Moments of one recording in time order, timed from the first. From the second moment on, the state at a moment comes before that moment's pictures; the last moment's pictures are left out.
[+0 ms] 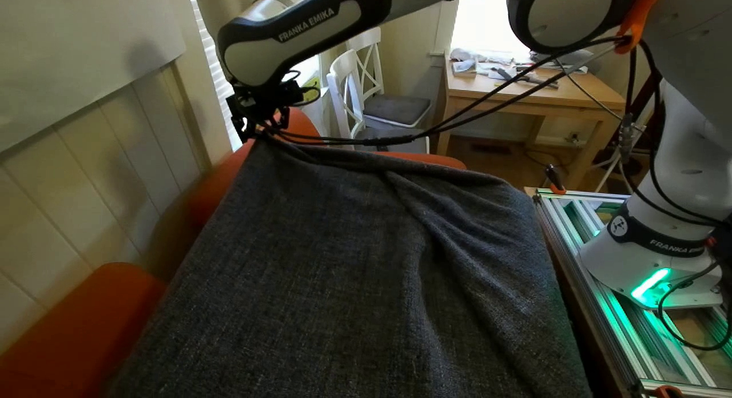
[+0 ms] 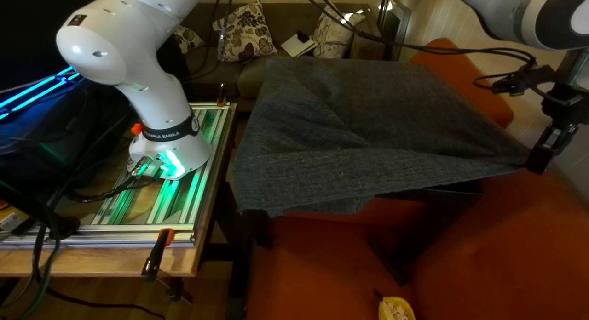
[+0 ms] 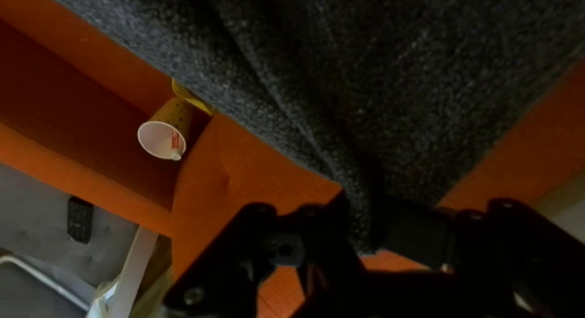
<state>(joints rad) -0.02 0.91 -0.24 -1.07 -0.08 2.06 0.85</state>
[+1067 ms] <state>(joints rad) 0.20 1.21 -0.61 -1.06 -0.50 2.43 1.40</state>
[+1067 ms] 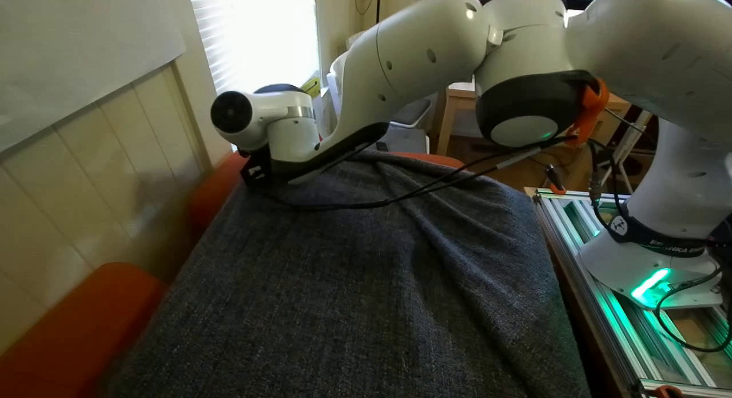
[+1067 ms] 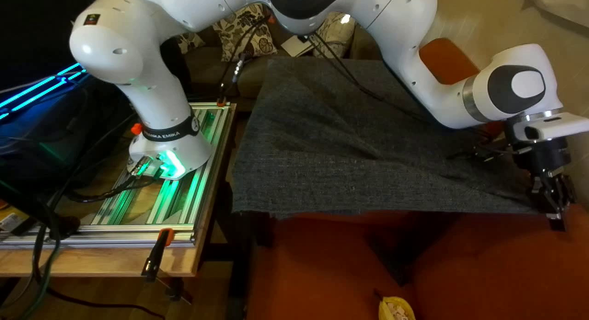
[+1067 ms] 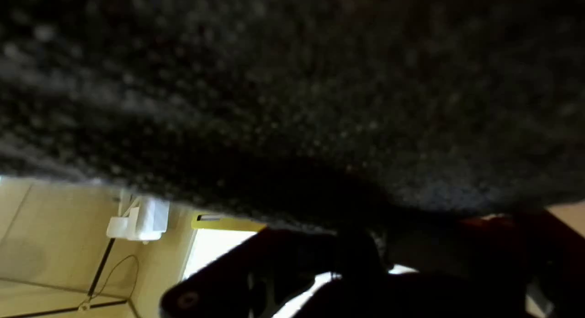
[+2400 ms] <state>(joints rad) 0.05 0.73 -0.37 -1.17 -0.44 1.76 1.06</state>
